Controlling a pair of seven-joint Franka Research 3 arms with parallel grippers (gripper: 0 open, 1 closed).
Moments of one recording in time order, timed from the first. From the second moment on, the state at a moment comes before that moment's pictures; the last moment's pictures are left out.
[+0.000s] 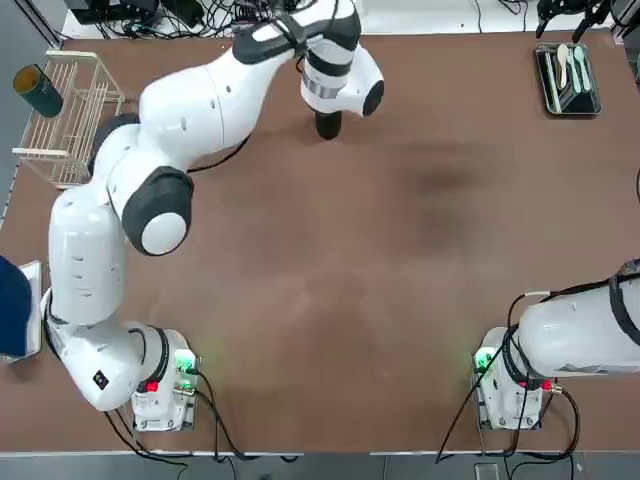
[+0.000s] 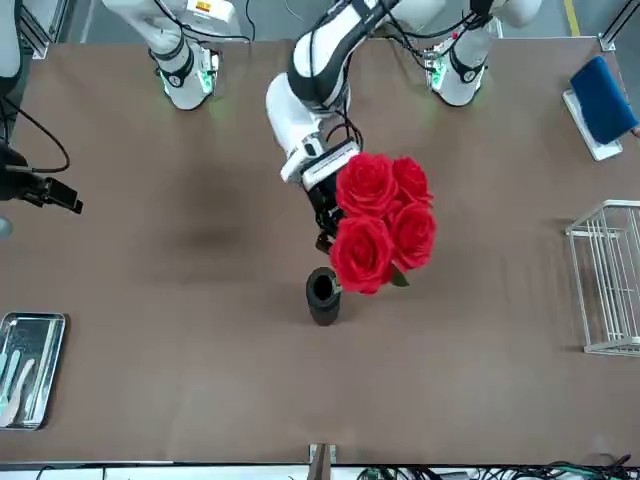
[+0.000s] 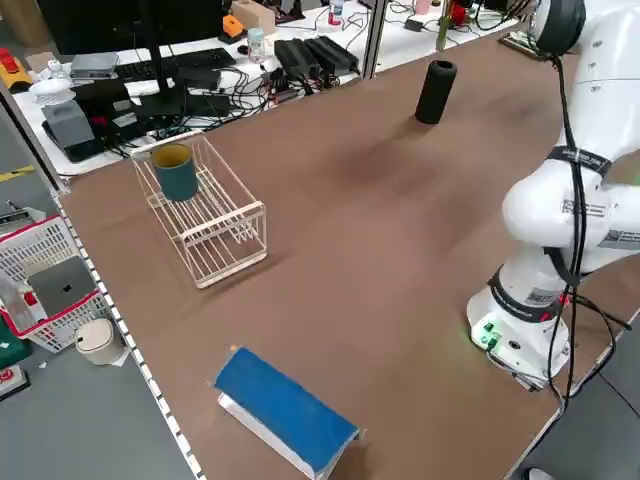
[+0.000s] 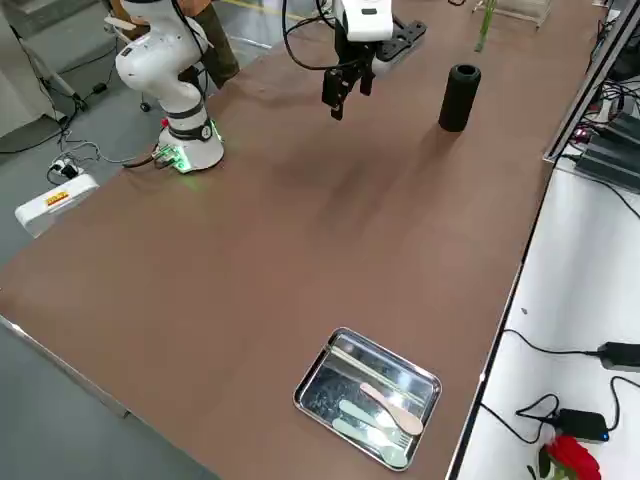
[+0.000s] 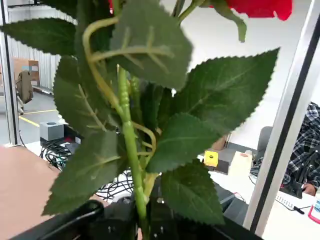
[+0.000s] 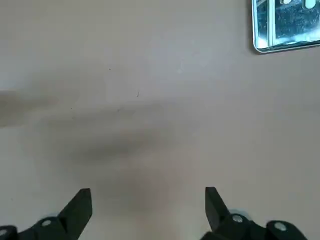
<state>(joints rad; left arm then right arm) -0.77 0.67 -0.24 -1.30 1.64 1.65 -2.09 -0.05 0.06 -0.06 -1.62 0.03 1.61 0.05</state>
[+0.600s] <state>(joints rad) -0.80 0.70 -0.24 -1.27 1.64 1.67 -2.09 -0.04 0.06 -0.06 -1.62 0.03 1.61 0.05</state>
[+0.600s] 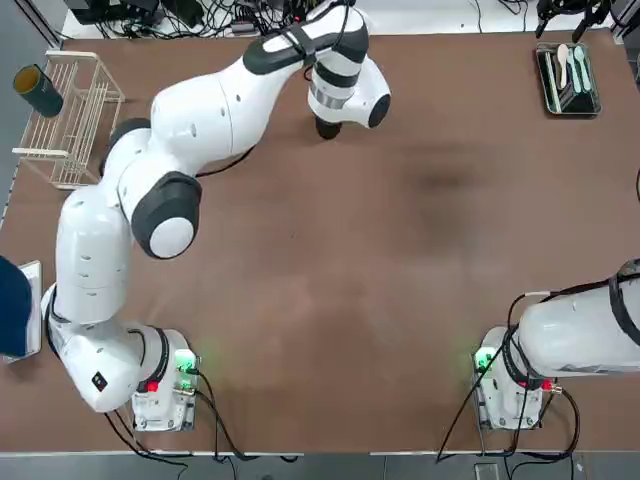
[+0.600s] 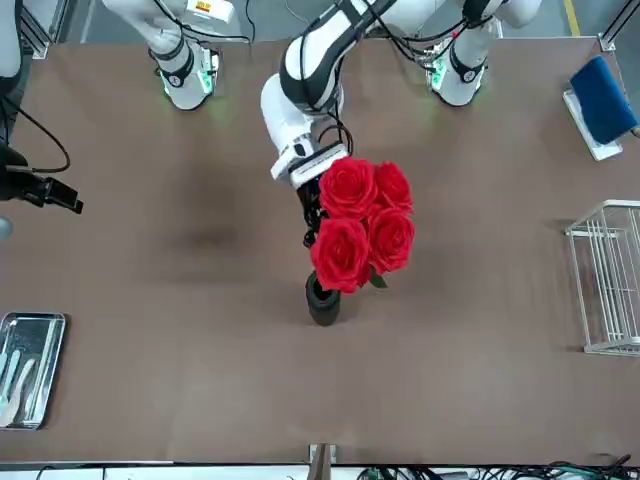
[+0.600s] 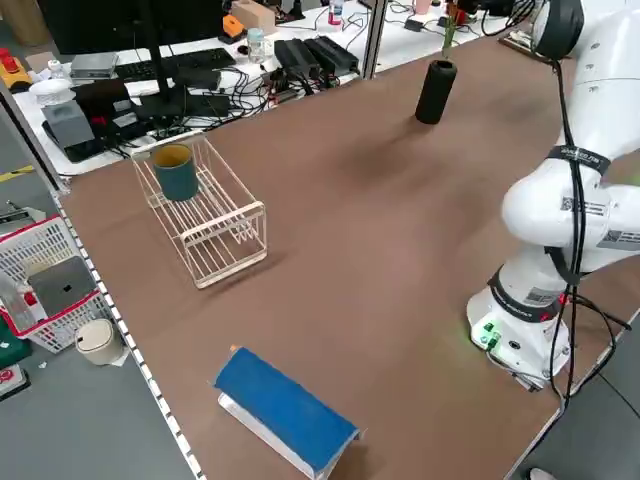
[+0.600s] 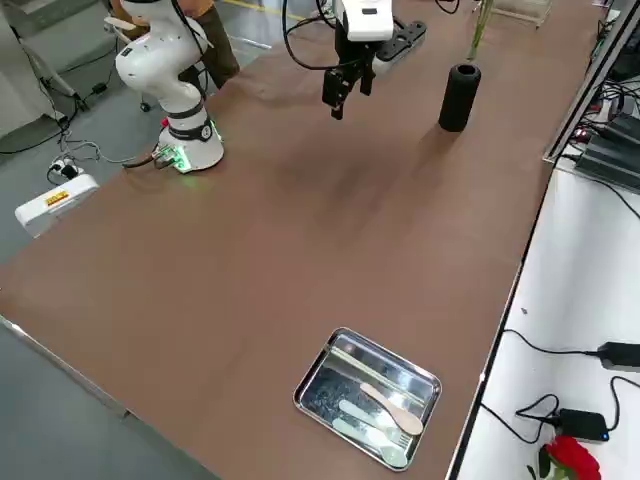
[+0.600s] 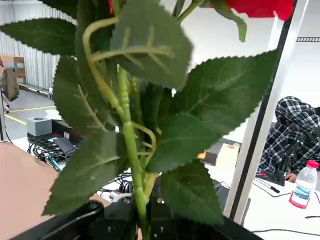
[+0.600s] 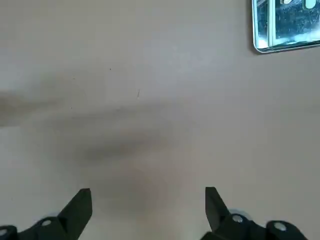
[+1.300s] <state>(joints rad) -0.80 0.76 -0.24 -1.27 1.64 1.68 -2.11 -0.04 0.06 -0.06 -1.62 0.03 1.61 0.05</state>
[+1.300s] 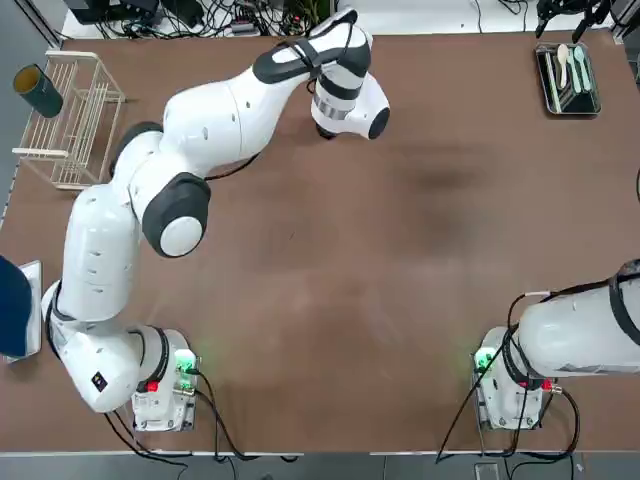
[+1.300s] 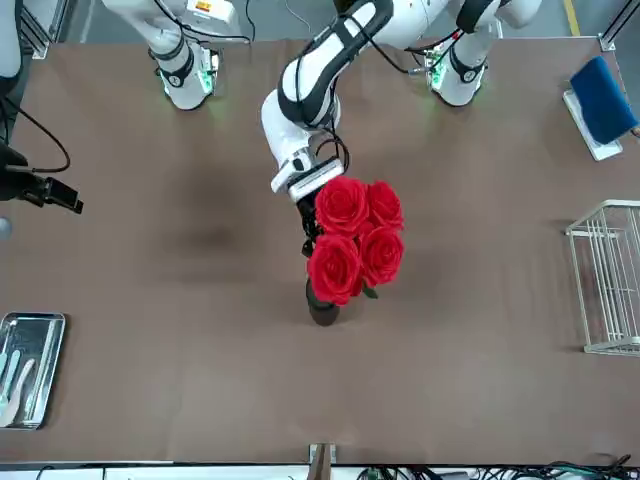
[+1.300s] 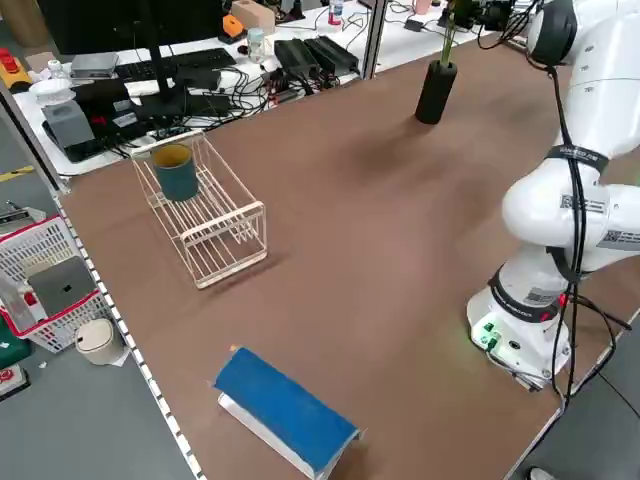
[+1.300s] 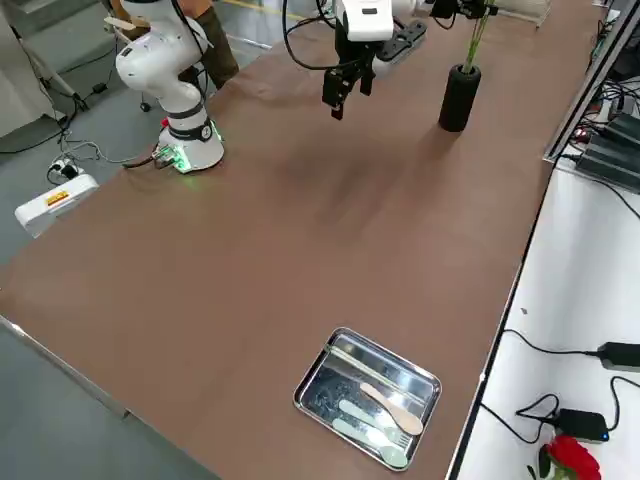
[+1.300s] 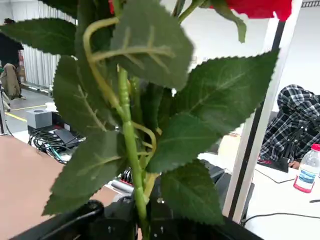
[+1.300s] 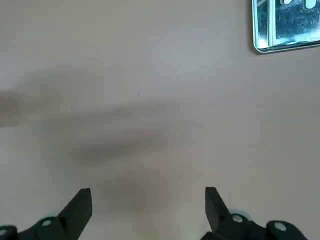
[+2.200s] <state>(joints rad) -0.80 0.85 -0.24 -1.26 1.66 1.68 -2.20 -0.04 0.06 -0.06 -1.63 0.03 1.61 0.05</state>
